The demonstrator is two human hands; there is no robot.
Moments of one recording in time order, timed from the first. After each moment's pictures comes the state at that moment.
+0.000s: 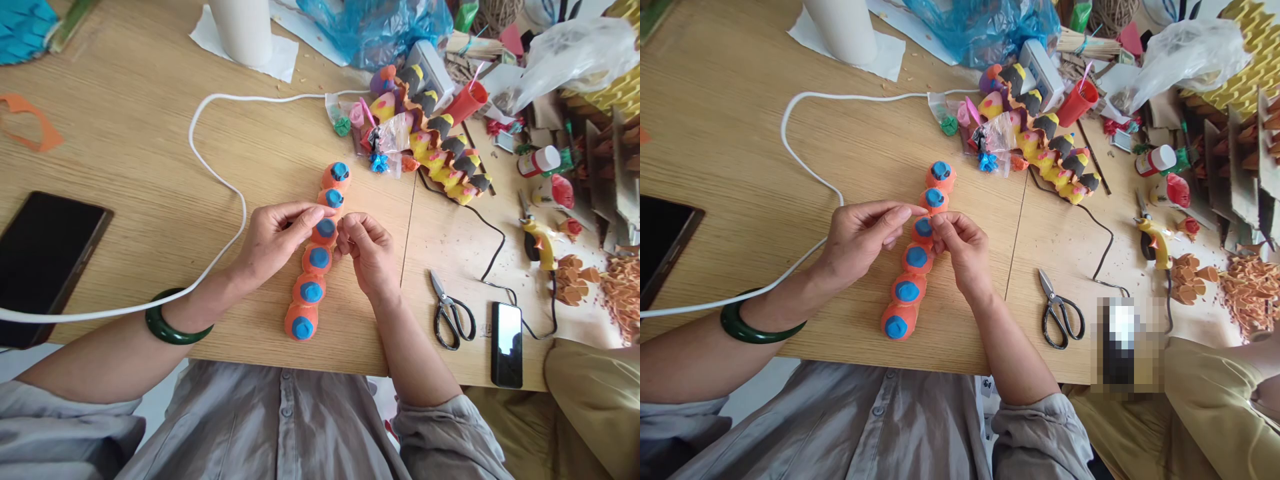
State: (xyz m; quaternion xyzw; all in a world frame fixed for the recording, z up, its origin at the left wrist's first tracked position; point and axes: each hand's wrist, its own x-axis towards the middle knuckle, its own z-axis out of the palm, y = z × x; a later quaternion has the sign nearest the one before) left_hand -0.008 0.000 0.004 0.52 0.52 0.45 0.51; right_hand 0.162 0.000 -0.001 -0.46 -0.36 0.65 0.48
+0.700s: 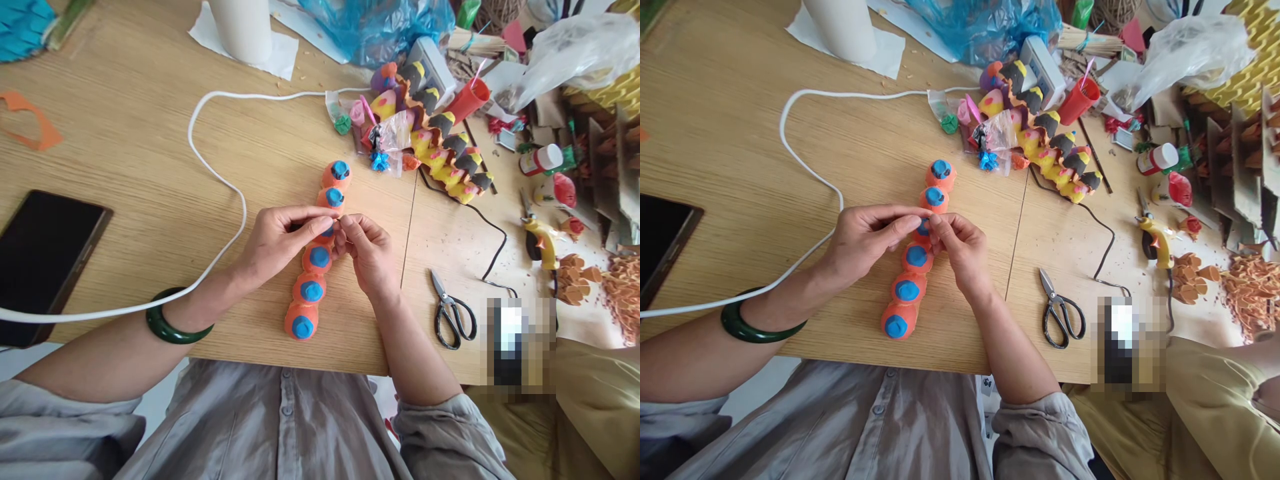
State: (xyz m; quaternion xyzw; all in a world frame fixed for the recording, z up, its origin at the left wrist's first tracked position) left_hand -0.005 0.000 0.005 0.51 0.51 0.43 0.53; right_hand 0.162 -0.001 -0.001 -0.47 -0.38 0.65 0.46
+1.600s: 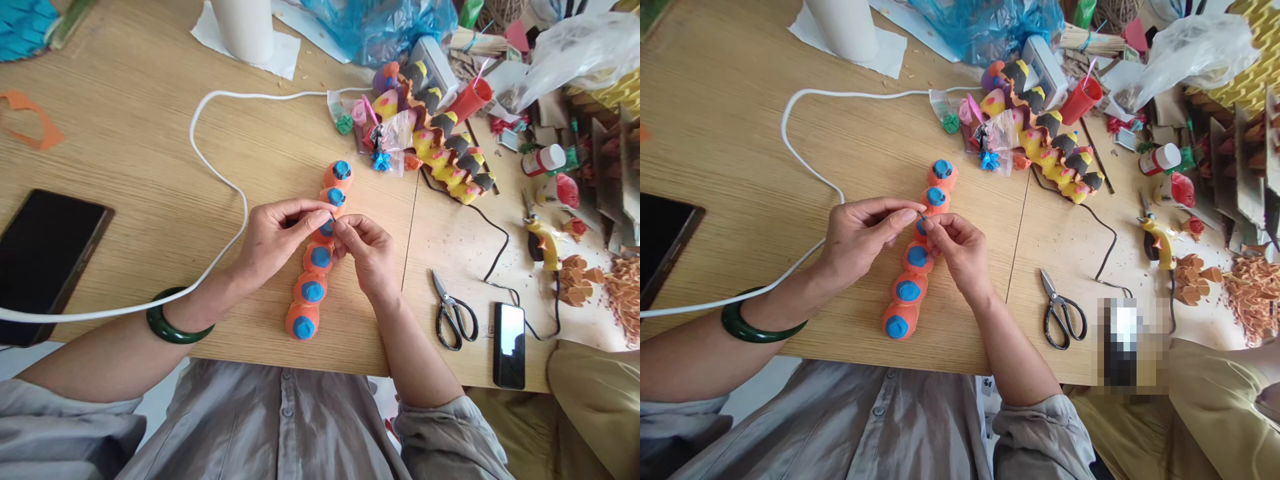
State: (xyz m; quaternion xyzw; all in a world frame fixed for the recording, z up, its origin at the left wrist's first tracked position) left_hand -0.006 0.001 -0.001 0.51 0.51 0.49 0.49; right_hand 0.161 -0.003 0.000 -0.47 -0.42 0.63 0.46
